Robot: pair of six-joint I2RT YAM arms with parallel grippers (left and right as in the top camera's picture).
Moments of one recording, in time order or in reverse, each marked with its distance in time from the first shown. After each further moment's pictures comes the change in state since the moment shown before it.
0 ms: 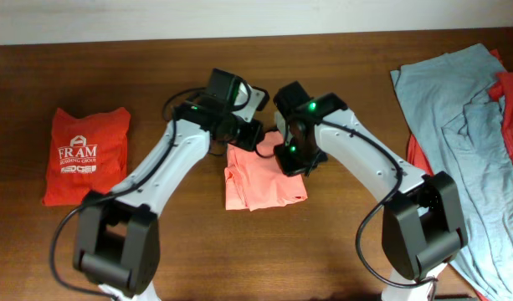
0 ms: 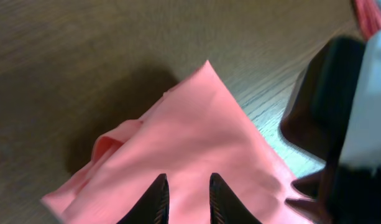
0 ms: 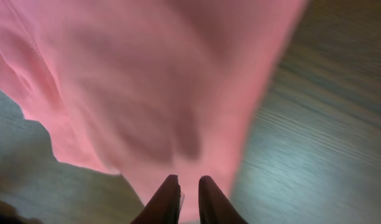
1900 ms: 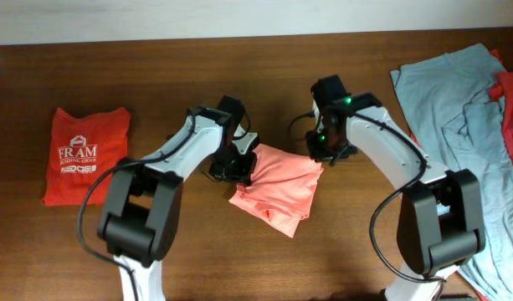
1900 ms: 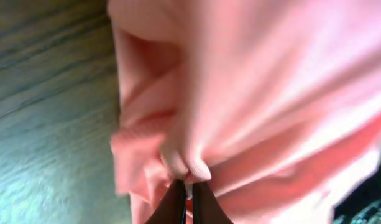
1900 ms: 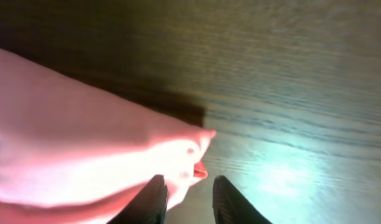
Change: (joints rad) left arm 0.003 0.195 0.011 -0.358 0.041 -0.083; right arm -0.182 -0.025 -0.078 0.122 0.140 0.042
